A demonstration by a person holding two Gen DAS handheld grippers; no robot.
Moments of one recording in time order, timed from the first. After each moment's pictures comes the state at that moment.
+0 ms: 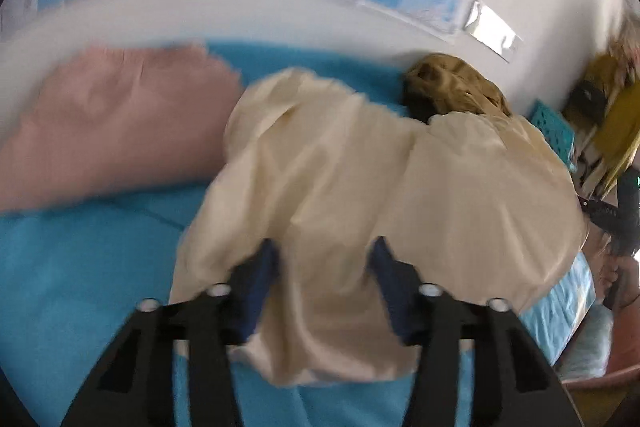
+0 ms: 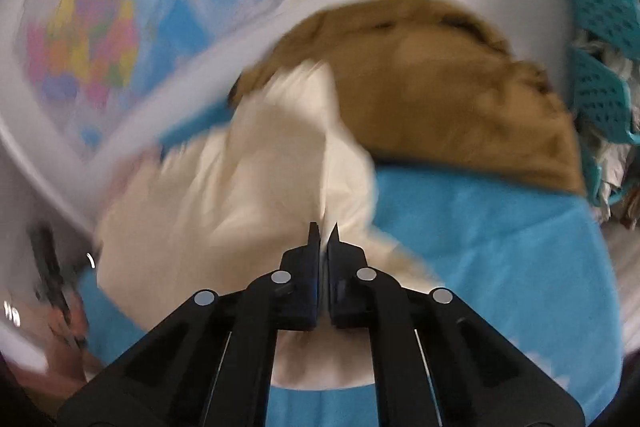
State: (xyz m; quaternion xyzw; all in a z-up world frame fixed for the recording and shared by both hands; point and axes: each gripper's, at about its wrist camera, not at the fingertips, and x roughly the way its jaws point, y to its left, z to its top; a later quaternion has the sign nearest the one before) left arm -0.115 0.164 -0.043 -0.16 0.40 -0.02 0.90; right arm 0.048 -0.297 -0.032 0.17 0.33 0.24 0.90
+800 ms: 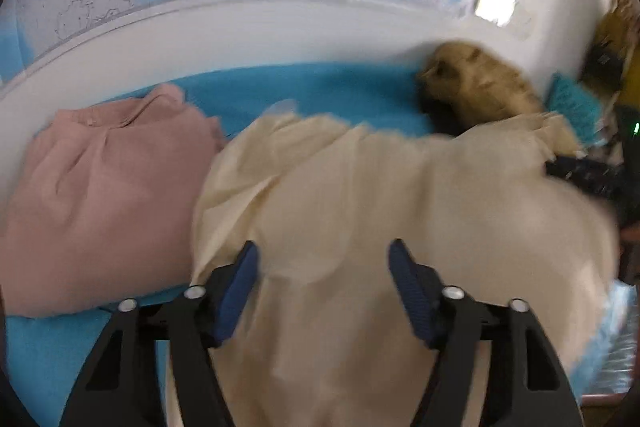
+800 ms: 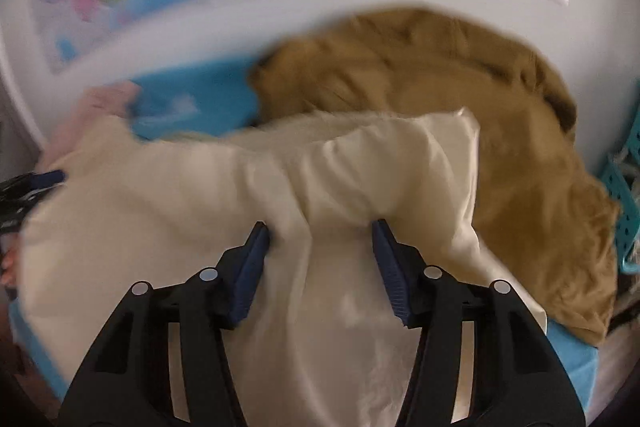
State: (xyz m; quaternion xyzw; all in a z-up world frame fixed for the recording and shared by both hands) left arm -0.036 0.141 -0.037 -0.03 0.41 0.01 0.91; right arm 0.124 -0.148 -0.045 -0.04 0.38 0.24 0.89
